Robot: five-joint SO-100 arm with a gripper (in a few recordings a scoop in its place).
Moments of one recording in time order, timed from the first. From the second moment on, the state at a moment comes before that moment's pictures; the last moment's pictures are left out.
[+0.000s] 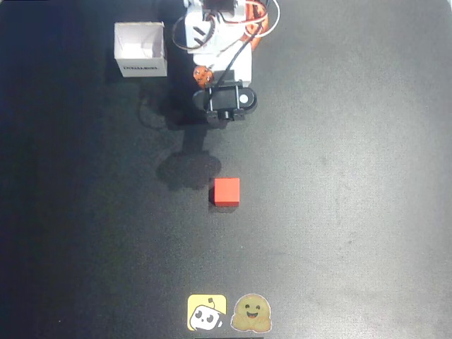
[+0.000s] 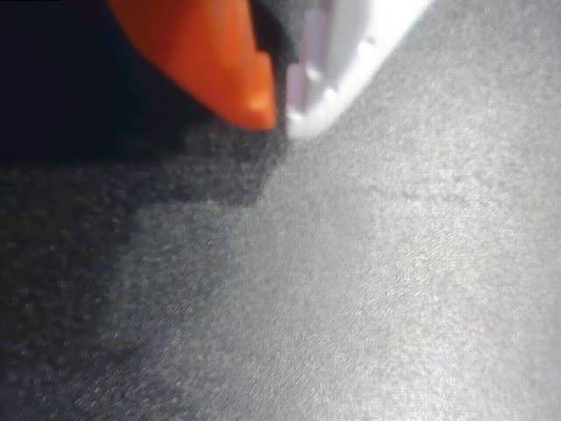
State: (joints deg) arm 3.4 182.8 169.3 76.4 85.9
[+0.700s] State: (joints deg) arm 3.0 182.9 166.8 78.7 89.1
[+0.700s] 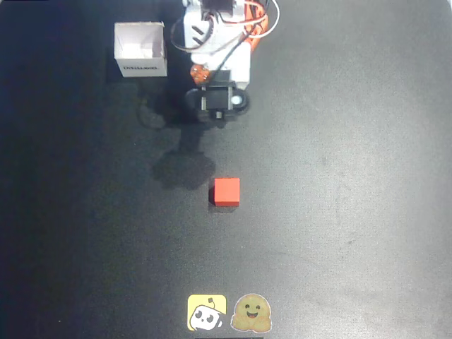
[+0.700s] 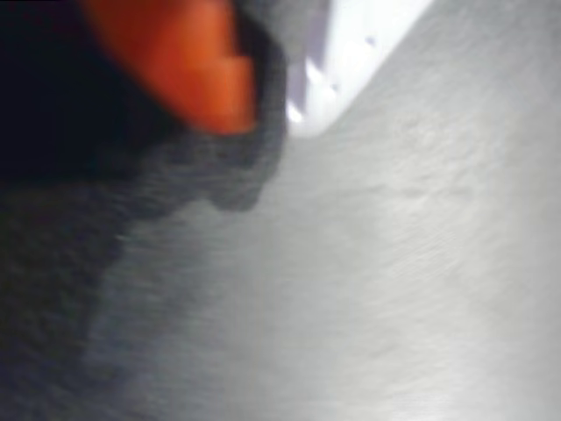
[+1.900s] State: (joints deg) arm -4.6 92.7 116.6 47.8 93.9
